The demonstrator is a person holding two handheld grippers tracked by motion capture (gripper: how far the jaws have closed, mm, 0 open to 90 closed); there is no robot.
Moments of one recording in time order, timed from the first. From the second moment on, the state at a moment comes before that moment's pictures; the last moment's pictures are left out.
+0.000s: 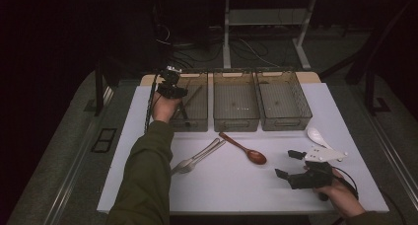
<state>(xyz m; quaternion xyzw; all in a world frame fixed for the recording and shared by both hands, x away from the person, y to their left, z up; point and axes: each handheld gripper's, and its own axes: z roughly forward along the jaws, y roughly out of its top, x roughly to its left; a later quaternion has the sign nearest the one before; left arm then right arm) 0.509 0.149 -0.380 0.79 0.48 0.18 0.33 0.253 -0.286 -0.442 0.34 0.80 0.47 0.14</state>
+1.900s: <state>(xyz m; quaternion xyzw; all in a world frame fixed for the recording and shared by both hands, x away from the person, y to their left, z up) 0.333 0.140 -0.372 0.82 0.30 0.13 0.47 0.253 -0.286 -0.442 0.34 0.80 0.47 0.14</state>
